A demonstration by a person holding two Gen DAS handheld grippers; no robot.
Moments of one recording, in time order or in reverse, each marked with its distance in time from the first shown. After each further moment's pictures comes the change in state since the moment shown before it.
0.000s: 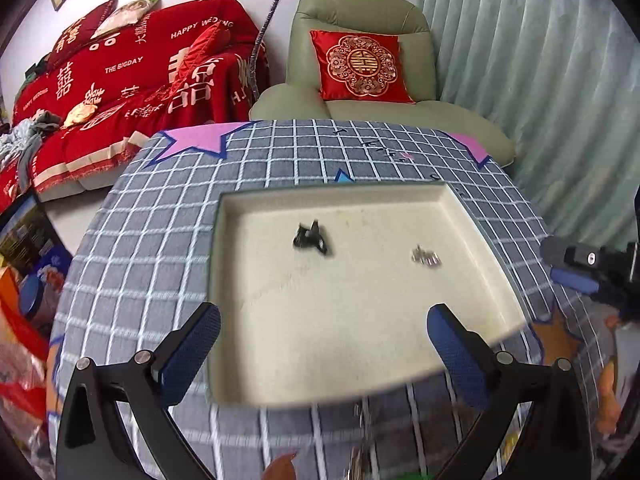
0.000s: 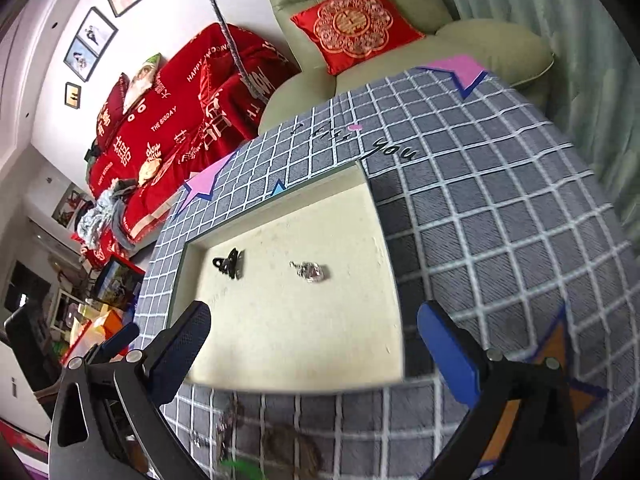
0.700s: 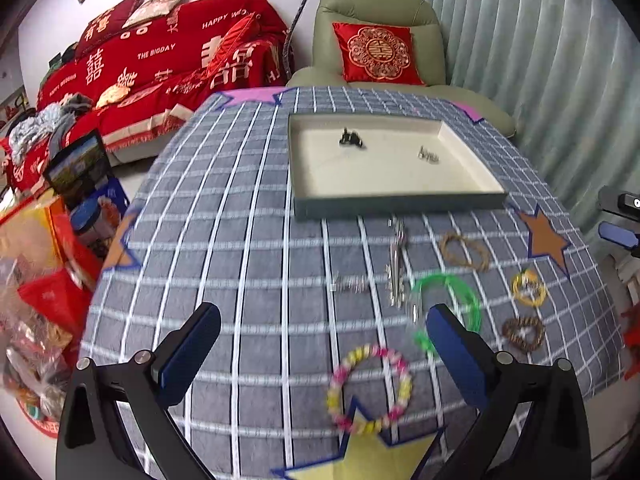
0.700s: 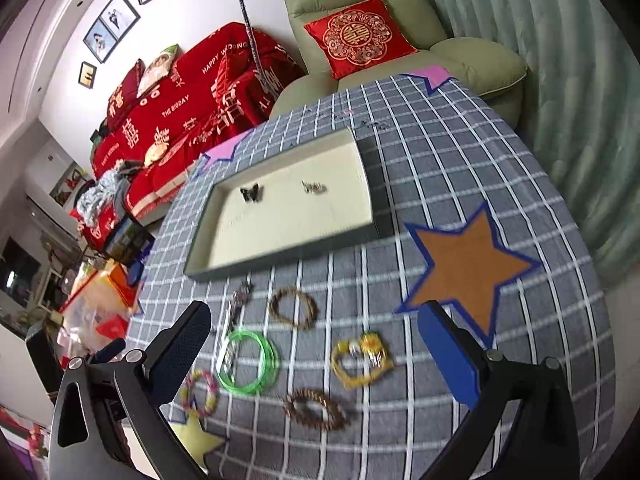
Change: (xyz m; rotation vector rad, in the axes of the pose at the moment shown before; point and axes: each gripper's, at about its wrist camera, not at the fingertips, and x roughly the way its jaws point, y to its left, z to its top) left arm -0.102 0.028 -0.138 -0.020 0.035 0.054; right arm -0.112 0.010 -0.114 -0.075 -0.011 -0.045
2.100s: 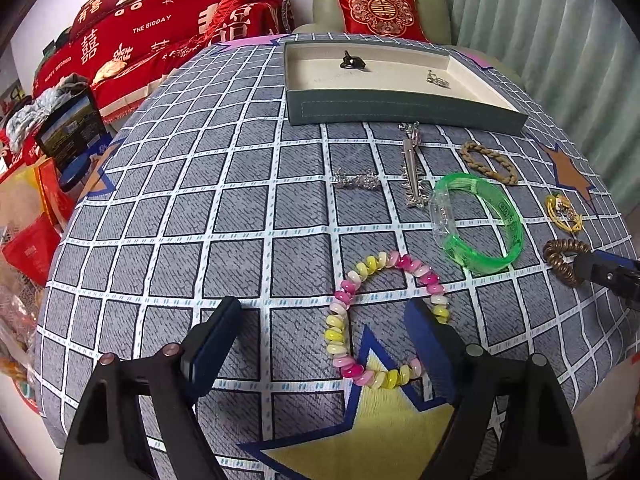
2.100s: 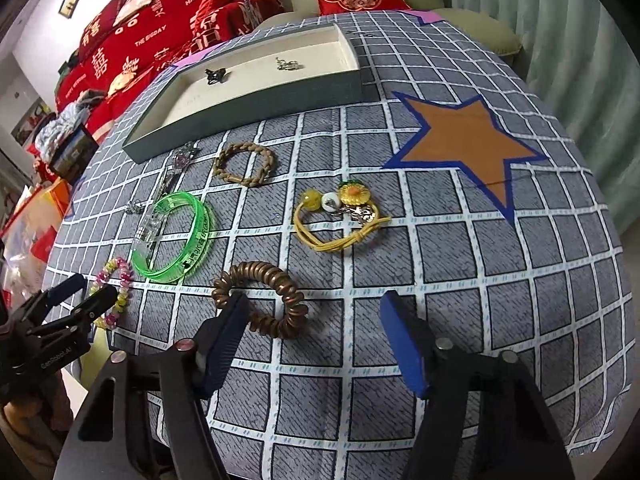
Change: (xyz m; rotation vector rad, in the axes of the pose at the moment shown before) left arm 0.045 -0.009 -0.055 0.024 0.104 0.033; right arm 0.056 0.003 -0.095 -0.121 0.160 -0.187
